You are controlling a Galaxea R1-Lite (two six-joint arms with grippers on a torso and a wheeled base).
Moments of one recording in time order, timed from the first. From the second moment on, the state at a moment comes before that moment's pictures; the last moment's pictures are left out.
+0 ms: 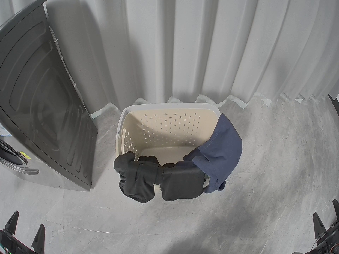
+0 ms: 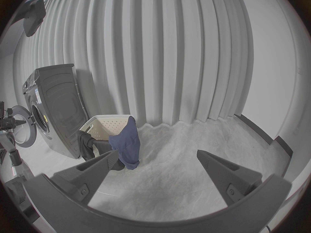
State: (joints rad) left arm -0.01 0.02 -0.02 0.00 0.01 -0.04; right arm 0.00 0.02 -0.02 0.00 0.00 0.01
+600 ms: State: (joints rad) left arm -0.01 0.02 -0.02 0.00 0.01 -0.04; right arm 0.00 0.04 -0.11 -0.04 0.01 0.00
